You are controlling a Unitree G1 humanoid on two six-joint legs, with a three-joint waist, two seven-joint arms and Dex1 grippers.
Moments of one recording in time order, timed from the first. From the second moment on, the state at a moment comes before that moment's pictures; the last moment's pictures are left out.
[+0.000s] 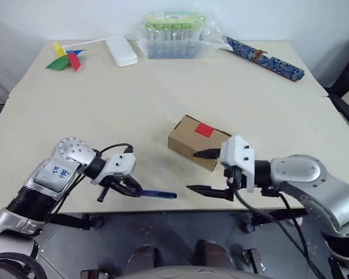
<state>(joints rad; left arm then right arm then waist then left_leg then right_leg) -0.58 0.87 -0.34 0.07 -0.18 0.23 -1.46 -0.43 -0.76 0.20 -0.70 0.50 0.79 0.81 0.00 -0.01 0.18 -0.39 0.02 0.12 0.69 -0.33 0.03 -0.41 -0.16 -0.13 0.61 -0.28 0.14</state>
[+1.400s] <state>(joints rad) -0.58 0.84 -0.34 -0.01 -0.07 0.32 -1.42 -0.53 -0.61 0.65 -0.45 0.02 0.56 0.89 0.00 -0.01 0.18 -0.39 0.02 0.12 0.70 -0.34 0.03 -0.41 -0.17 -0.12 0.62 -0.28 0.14</state>
